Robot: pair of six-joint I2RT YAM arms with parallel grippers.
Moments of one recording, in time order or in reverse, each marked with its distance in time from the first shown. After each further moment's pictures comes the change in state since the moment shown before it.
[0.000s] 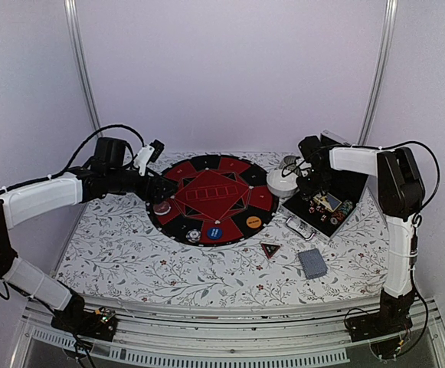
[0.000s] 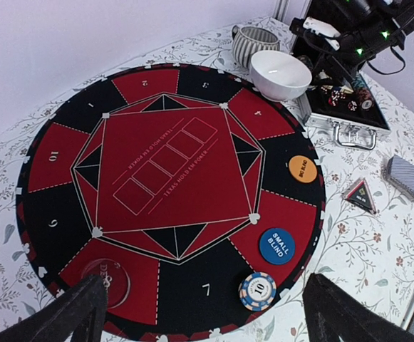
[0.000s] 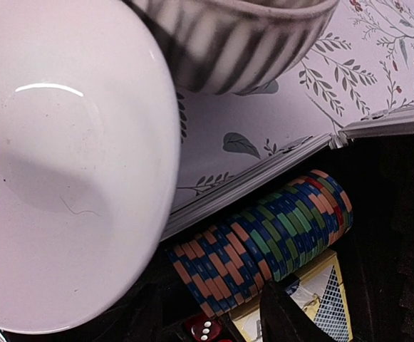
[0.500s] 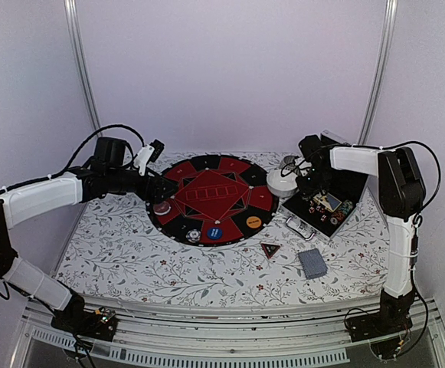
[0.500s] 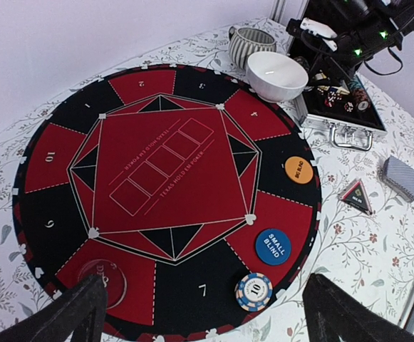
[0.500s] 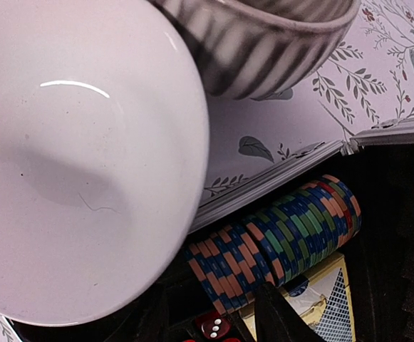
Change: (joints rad) left arm 0.002 0.003 0.002 -0.002 0.018 -0.005; right arm 0.001 -0.008 -0.001 0.001 -0.039 -0.022
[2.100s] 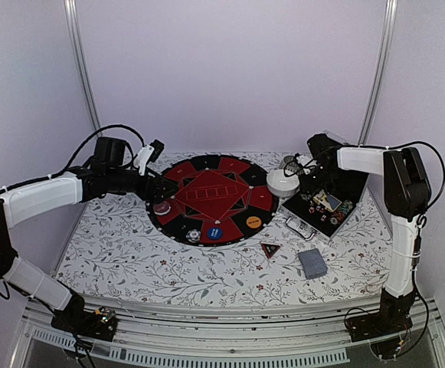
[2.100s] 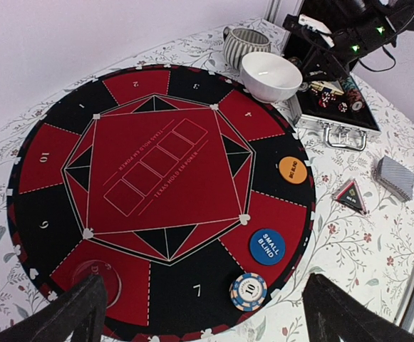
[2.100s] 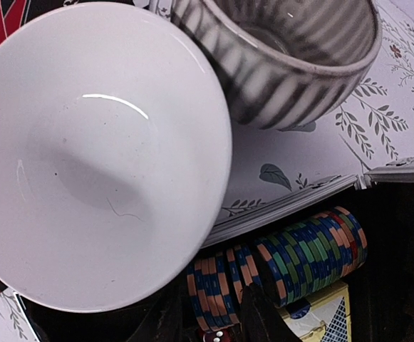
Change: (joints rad) left arm 0.005 0.002 0.002 -0.002 0.026 -0.006; right arm -0.048 -0.030 -0.050 0.079 -0.175 -0.101
